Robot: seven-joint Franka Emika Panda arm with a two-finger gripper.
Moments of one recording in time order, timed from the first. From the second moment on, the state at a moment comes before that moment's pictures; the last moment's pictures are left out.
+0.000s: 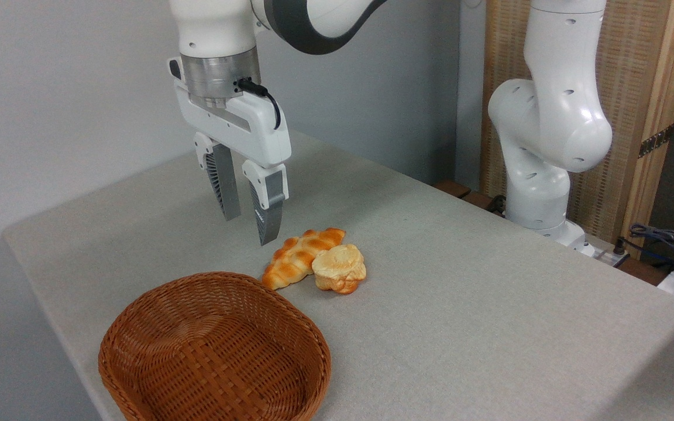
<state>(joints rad) -0.34 -0.09 0.14 -1.90 -0.03 1.88 0.54</state>
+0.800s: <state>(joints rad) -0.34 -0.11 0.18 -1.87 -0.03 1.89 0.53</state>
